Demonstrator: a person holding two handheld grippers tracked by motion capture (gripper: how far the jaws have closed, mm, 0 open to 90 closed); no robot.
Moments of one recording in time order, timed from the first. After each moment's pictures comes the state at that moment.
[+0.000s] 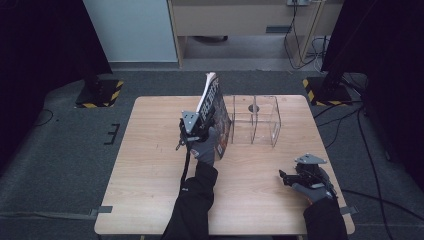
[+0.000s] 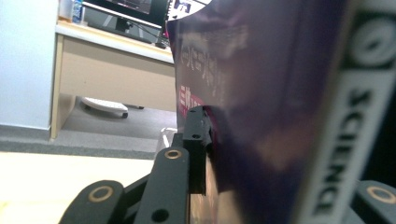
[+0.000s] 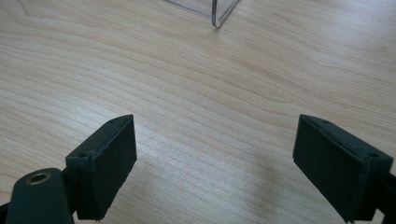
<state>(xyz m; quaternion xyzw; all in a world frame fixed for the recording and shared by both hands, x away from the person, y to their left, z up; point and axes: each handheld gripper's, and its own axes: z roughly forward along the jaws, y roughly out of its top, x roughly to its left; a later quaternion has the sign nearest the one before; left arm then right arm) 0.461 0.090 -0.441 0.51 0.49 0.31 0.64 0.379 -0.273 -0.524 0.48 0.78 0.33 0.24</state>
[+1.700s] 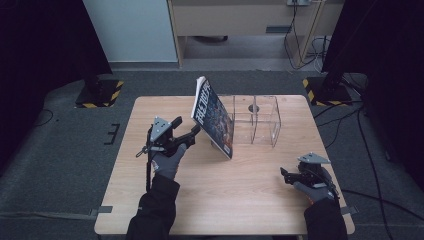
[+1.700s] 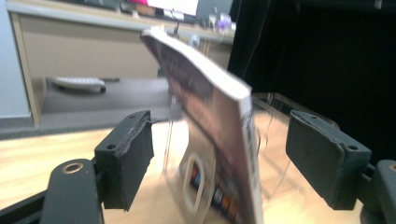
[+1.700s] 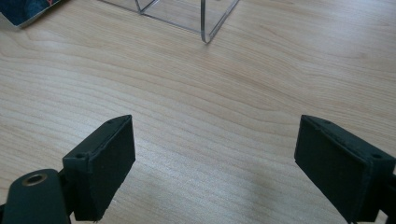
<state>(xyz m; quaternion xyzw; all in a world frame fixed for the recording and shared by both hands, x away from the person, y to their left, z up) 0.401 0.174 -0.405 0.64 0.43 0.27 0.58 0.377 -0.276 -0.517 0.50 0.76 0.34 0.24</state>
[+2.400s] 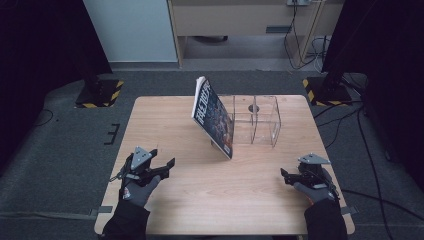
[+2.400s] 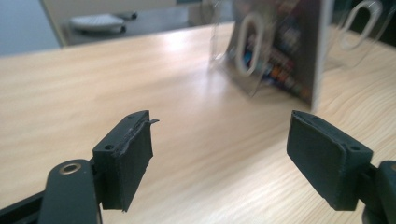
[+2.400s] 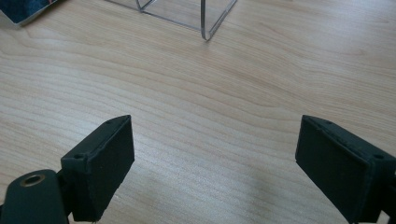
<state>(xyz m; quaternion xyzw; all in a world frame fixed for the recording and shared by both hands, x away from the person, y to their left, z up) 0.349 0.249 -0.471 0.72 0.46 0.25 0.46 0.374 -0.276 -0.518 0.50 0.76 0.34 0.24</state>
